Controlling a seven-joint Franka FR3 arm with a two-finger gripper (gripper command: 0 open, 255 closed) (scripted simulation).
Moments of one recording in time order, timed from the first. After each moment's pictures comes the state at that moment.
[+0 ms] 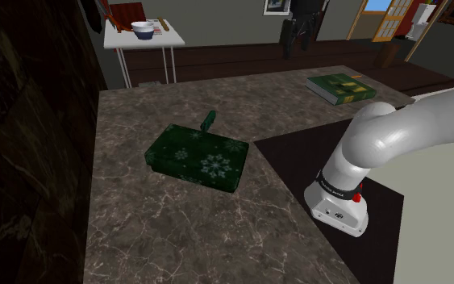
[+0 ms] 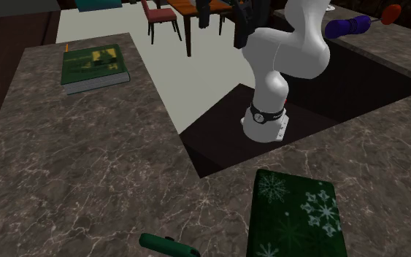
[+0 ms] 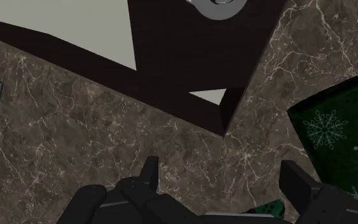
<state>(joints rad) 0.00 -0.80 -0.01 -2.29 -0.12 1.44 0.11</state>
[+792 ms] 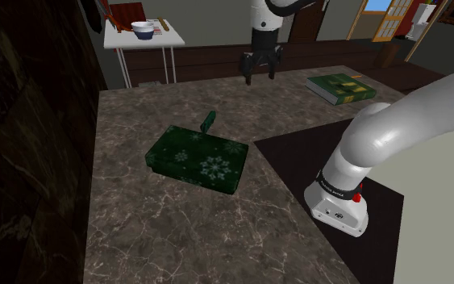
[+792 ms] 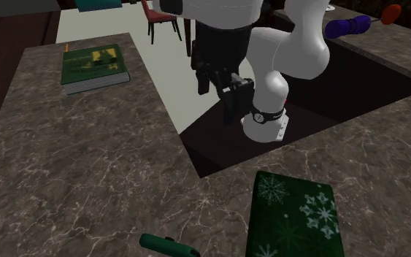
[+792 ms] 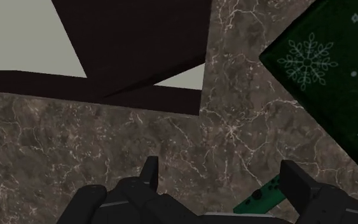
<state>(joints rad) -0.05 -0.60 0.11 -2.41 -0.02 1.77 0.45</state>
